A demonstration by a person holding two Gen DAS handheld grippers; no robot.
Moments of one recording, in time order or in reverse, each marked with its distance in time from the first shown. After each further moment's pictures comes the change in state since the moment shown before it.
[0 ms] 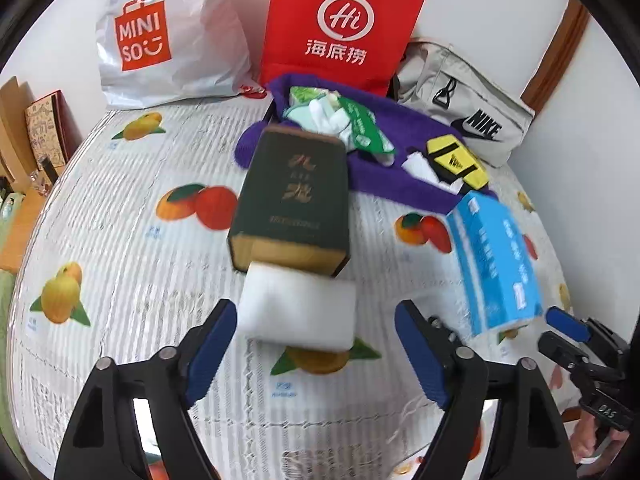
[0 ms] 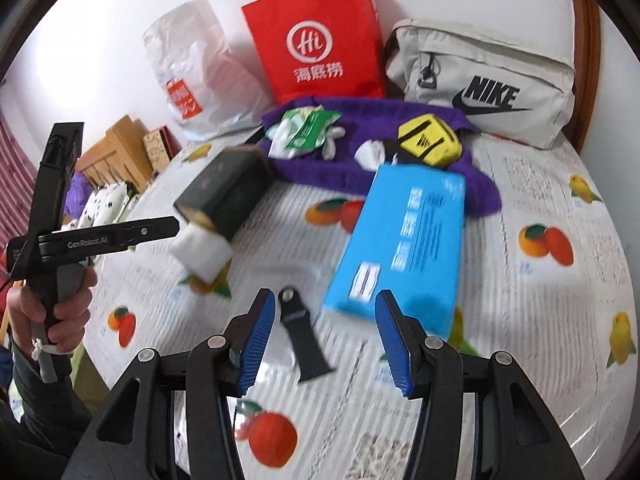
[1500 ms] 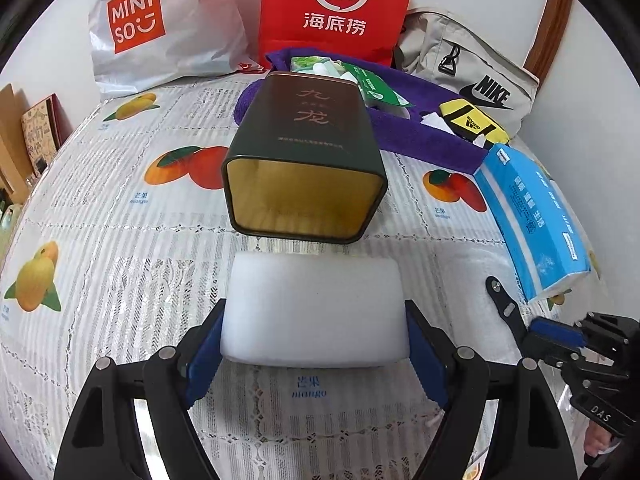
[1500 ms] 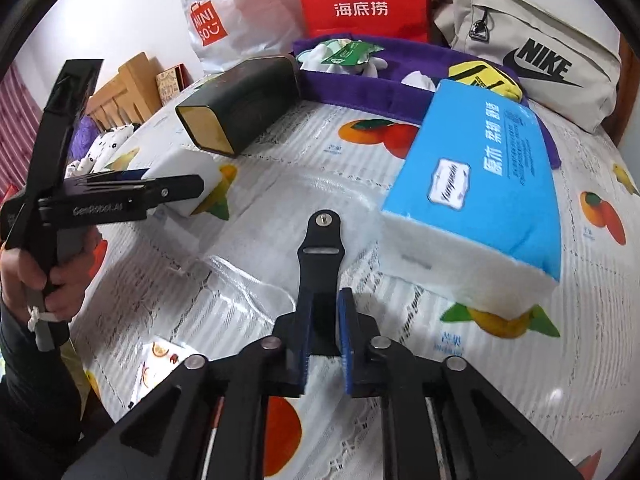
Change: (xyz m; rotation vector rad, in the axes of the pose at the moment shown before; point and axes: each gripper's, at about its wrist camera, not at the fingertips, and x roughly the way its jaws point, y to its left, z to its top) left arm 0.040 0.007 -0.032 0.062 -0.012 0.020; right arm 0.067 0.022 -0.037 -0.119 0.111 0.010
